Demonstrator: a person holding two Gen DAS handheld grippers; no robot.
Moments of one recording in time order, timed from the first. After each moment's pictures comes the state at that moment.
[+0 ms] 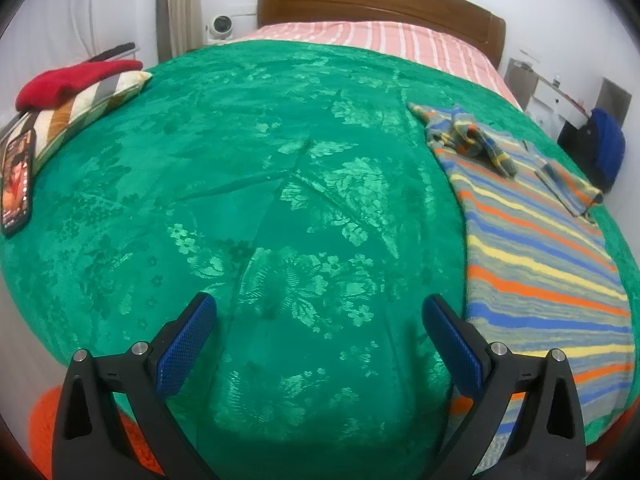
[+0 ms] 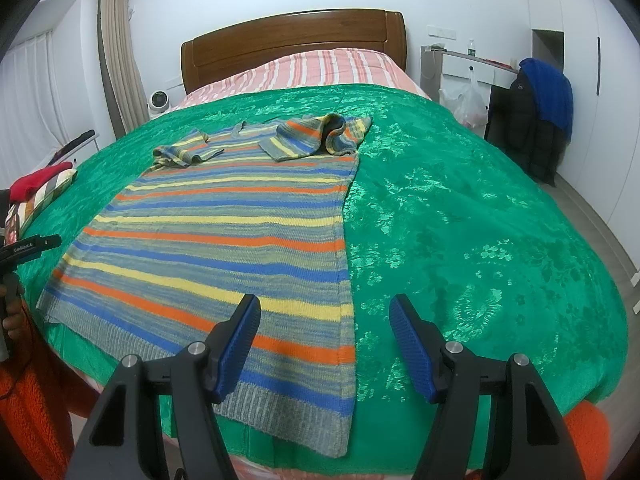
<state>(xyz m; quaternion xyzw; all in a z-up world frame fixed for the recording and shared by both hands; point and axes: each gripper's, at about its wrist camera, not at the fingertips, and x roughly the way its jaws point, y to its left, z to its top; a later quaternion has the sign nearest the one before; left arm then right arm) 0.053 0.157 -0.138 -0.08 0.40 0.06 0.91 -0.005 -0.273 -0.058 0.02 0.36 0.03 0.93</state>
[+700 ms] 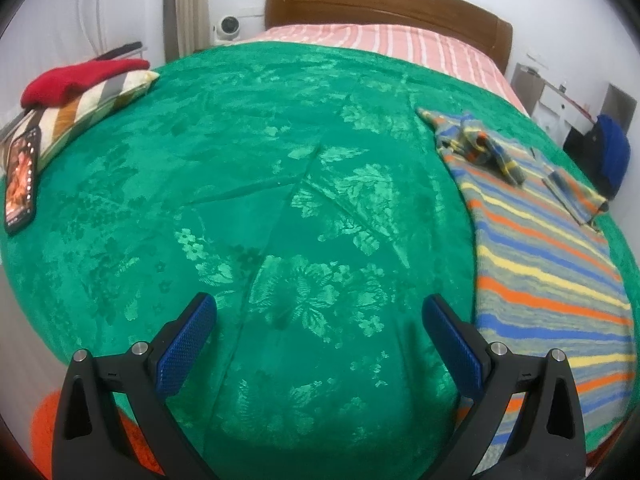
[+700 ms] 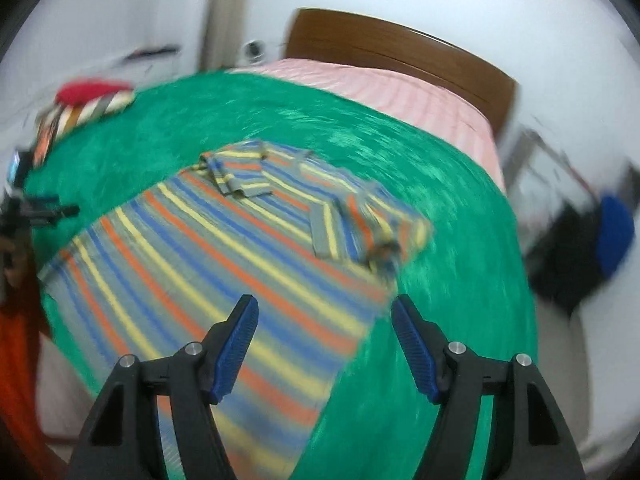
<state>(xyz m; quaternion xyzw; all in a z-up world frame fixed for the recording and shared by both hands) 0.055 0.163 -0.137 -0.08 0.39 0.07 0.91 0.124 -0.220 0.036 -0.21 0.34 0.17 0.90</state>
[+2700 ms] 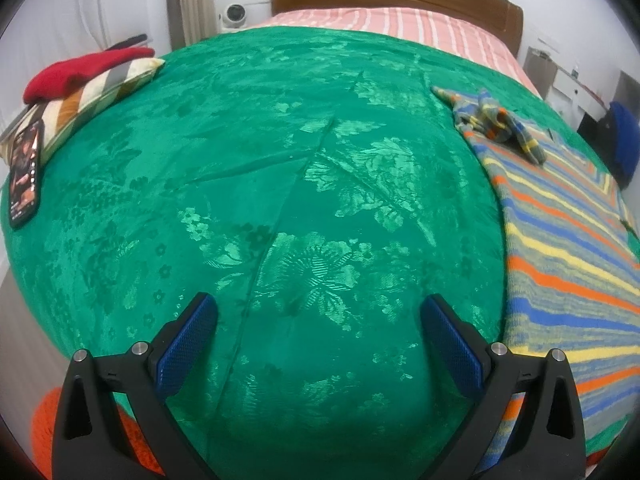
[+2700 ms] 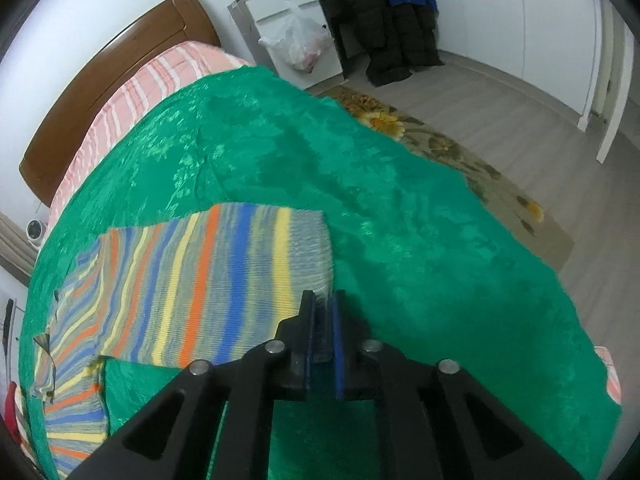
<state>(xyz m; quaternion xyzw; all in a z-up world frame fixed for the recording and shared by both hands) 0.061 0.165 -0.153 -0.07 0.42 0.09 0.90 0.199 -0.551 -0.083 0.25 0.42 -0.18 0.85</state>
